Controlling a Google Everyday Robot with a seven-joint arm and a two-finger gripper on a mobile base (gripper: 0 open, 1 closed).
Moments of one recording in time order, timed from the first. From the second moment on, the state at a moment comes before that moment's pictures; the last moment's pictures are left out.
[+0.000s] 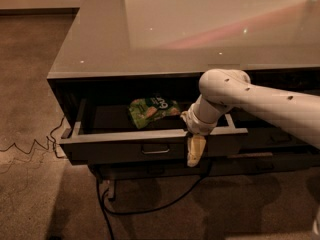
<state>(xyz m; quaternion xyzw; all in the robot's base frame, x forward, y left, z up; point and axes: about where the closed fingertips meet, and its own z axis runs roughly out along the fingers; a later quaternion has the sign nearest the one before) 0.571 -0.100 0.630 -0.71 0.68 0.09 0.13</state>
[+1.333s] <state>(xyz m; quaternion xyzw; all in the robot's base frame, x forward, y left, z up) 0.520 -0.119 0.647 -0.72 0.69 0.03 0.09</state>
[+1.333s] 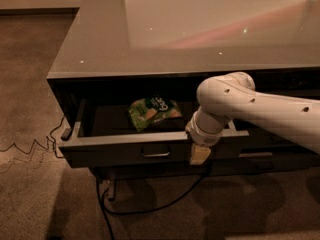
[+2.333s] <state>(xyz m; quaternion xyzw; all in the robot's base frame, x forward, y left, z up) 0.496 -0.133 0.648 -0.71 0.70 0.01 0.07</state>
